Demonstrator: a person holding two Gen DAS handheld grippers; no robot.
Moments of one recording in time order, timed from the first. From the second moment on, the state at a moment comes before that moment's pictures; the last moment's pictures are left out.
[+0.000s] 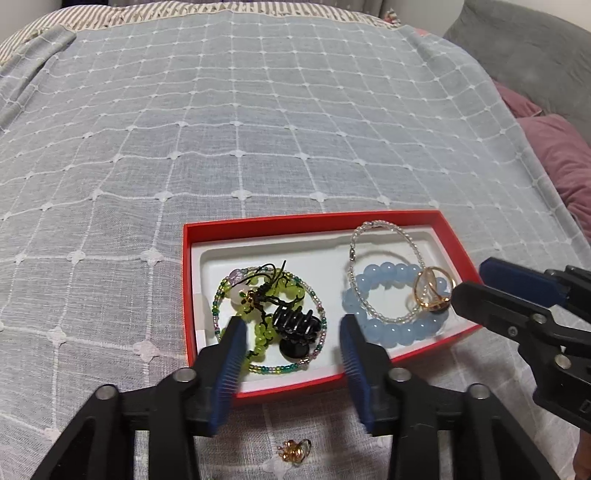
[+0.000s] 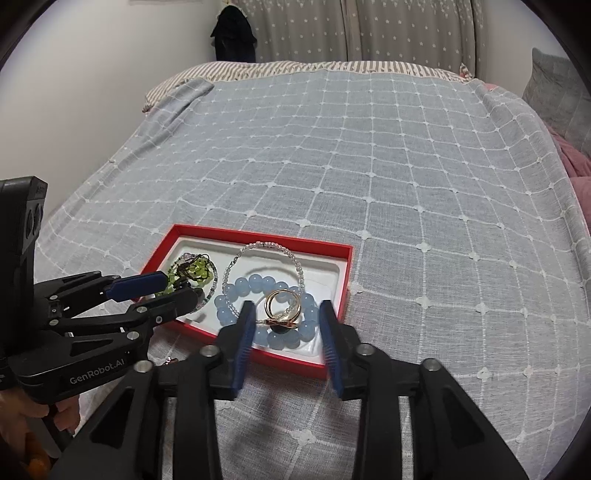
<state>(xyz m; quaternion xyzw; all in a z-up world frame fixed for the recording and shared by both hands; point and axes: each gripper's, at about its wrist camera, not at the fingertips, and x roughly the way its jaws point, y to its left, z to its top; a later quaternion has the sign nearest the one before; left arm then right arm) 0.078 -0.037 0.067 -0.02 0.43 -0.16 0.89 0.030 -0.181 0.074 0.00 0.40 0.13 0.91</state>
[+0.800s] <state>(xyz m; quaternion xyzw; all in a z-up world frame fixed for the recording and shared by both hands) 0.033 -0.027 0.081 -0.02 0.44 -0.16 0.88 -0.028 -0.209 0.093 0.01 0.43 0.09 0.90</state>
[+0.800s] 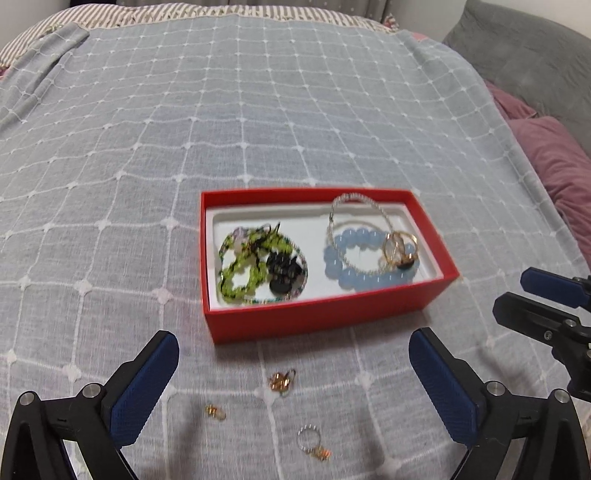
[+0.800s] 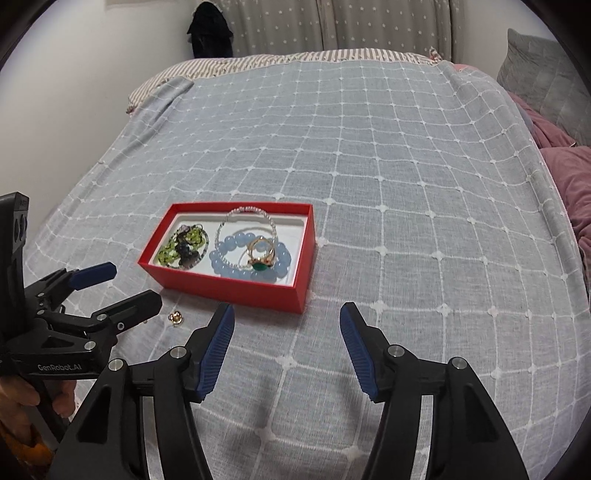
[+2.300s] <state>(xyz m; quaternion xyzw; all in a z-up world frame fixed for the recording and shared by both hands) 0.007 0.041 0.036 0.06 0.51 -0.12 0.85 -0.038 -0.109 0.019 -0.06 0.51 0.19 0.84</state>
